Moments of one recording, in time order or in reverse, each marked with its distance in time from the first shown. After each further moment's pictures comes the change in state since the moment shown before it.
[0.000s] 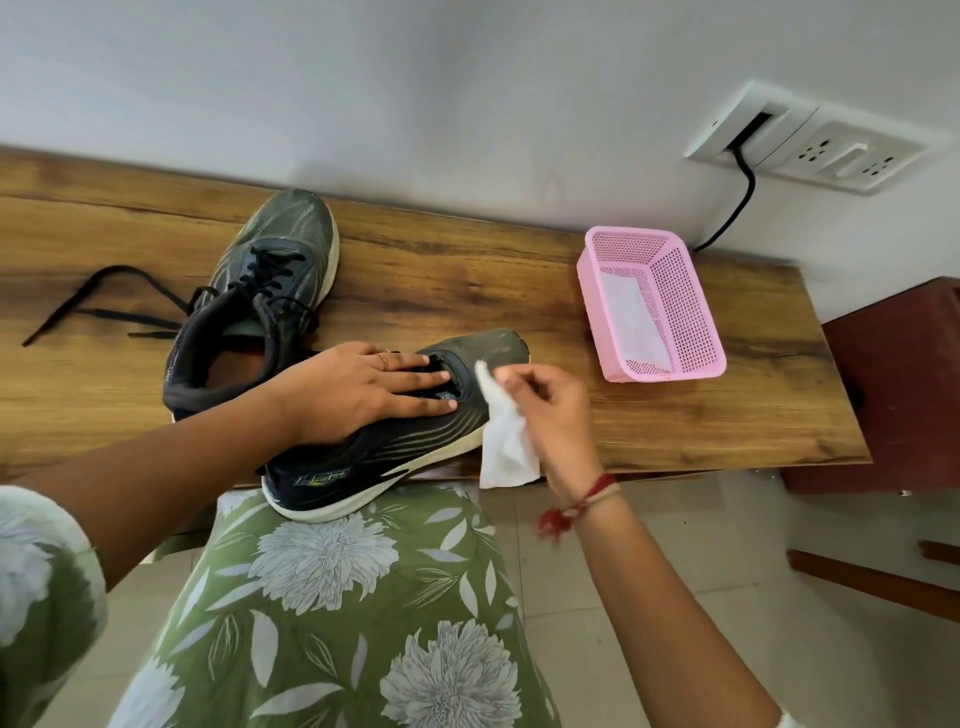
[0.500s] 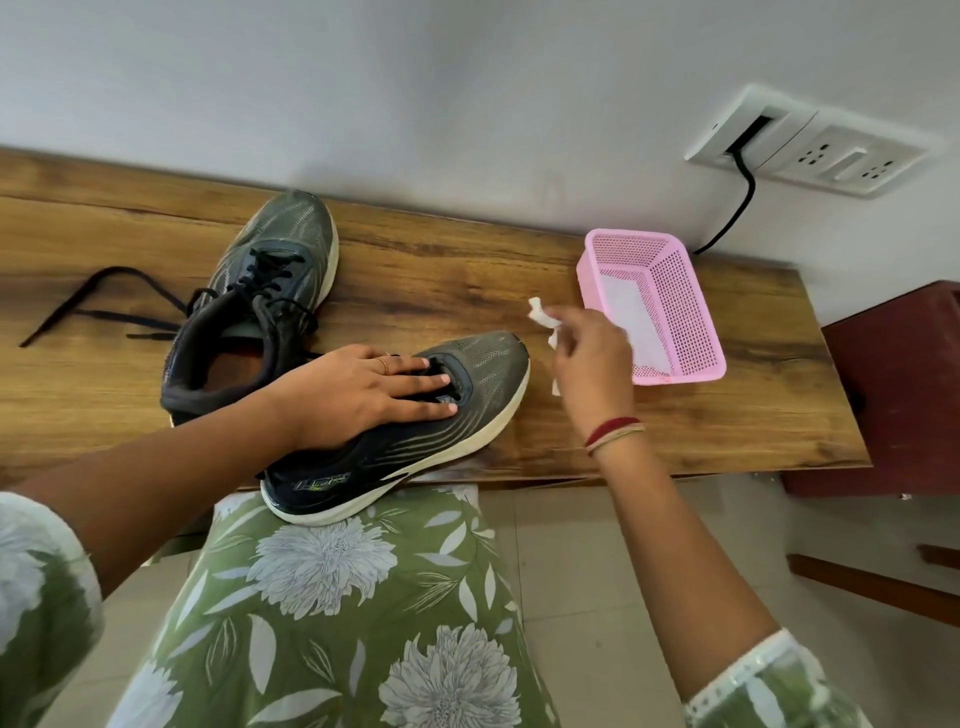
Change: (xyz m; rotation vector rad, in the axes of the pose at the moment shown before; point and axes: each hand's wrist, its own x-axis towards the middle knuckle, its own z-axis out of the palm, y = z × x) left_hand 0.000 0.000 0.005 0.014 0.044 0.019; right_hand 0.050 -0.014 -0.030 -0.713 0.214 -0.352
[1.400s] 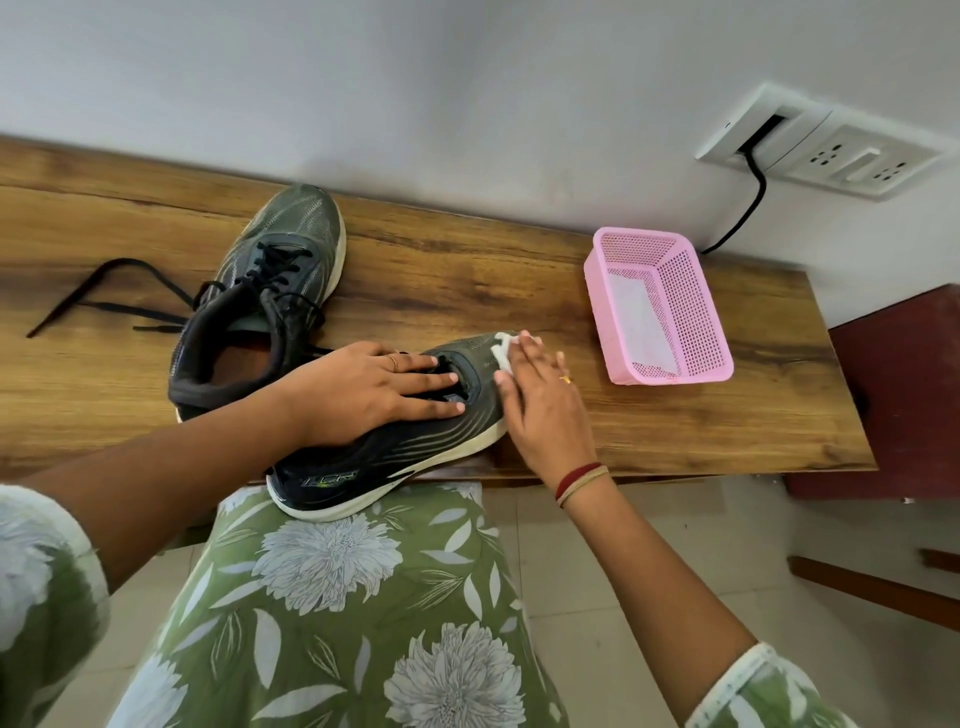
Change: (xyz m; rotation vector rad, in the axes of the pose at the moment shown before) left_hand 0.002 0.002 -0.008 0.029 0.010 -0.008; right_hand -0.047 0.003 0.041 -0.194 -0.287 -0.217
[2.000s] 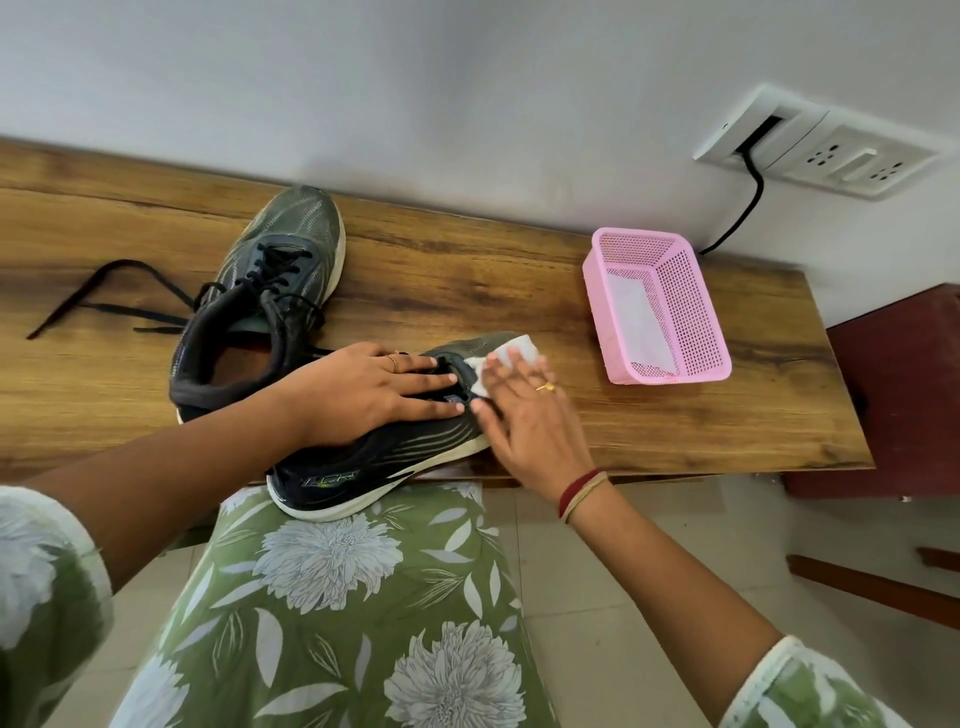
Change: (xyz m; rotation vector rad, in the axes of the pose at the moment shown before) left_hand 0.000 0.000 0.002 -0.019 -0.038 -0.004; right_hand -0.008 -0.005 -0.003 -0.129 -0.045 -0.158
